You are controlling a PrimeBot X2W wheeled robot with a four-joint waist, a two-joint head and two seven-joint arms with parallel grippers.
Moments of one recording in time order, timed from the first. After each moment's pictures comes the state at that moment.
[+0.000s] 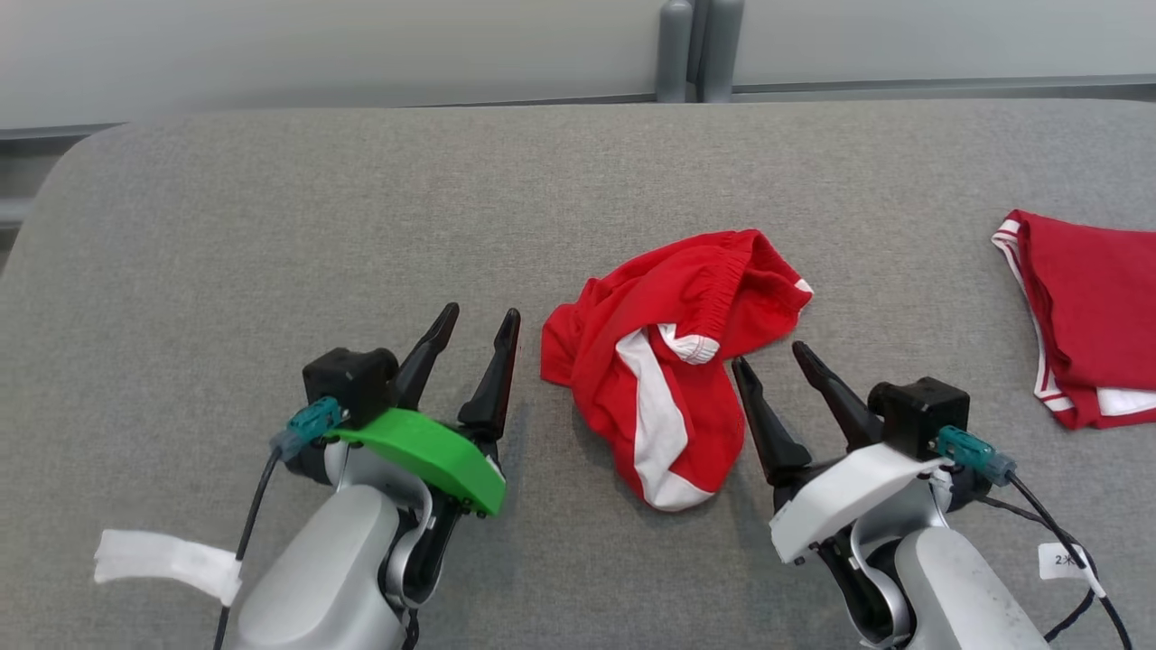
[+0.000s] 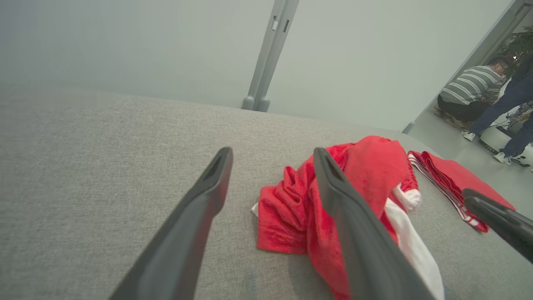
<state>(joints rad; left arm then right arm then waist) -0.47 0.17 -0.63 0.48 -0.76 -0.05 -0.26 -0.19 -0.05 0.22 0.17 0.30 0.13 -0.06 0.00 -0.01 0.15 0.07</state>
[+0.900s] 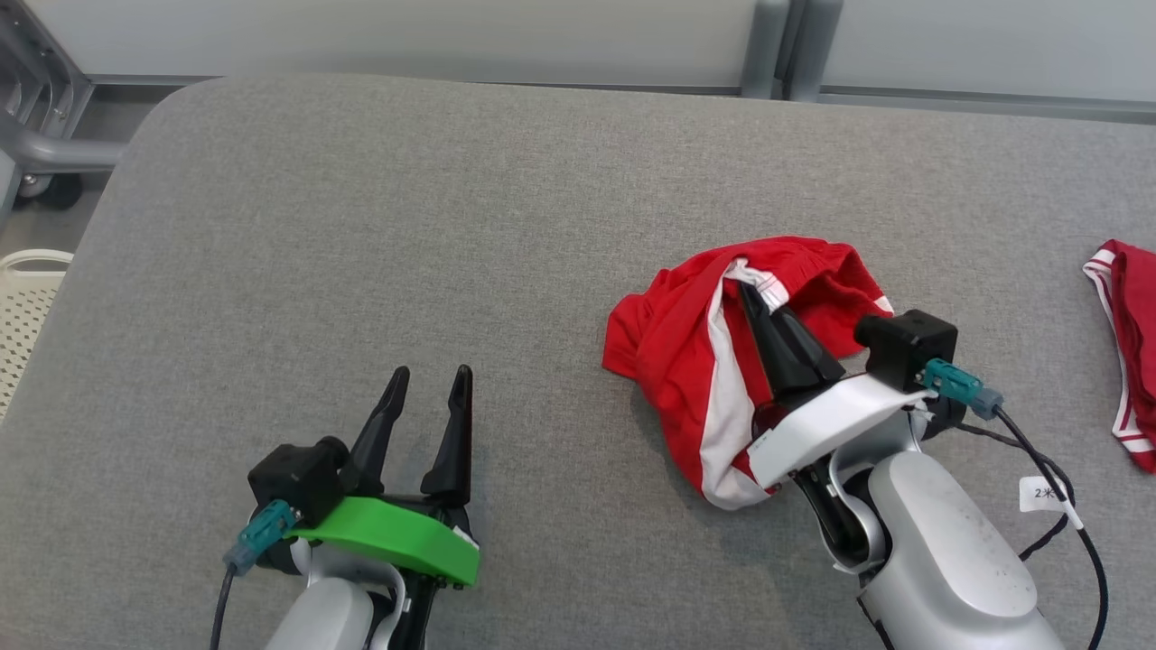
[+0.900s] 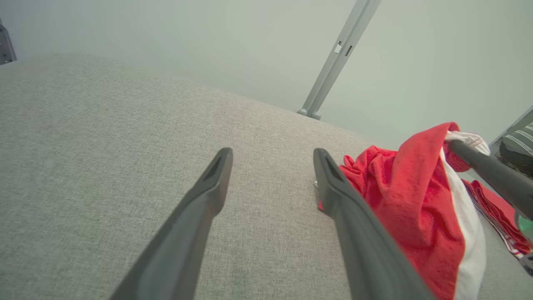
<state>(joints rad) -0.21 0.14 -0.43 0.26 -0.62 -0.01 -0.26 -0.37 -0.05 0.28 0.36 0.39 0.13 -0.17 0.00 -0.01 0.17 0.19</state>
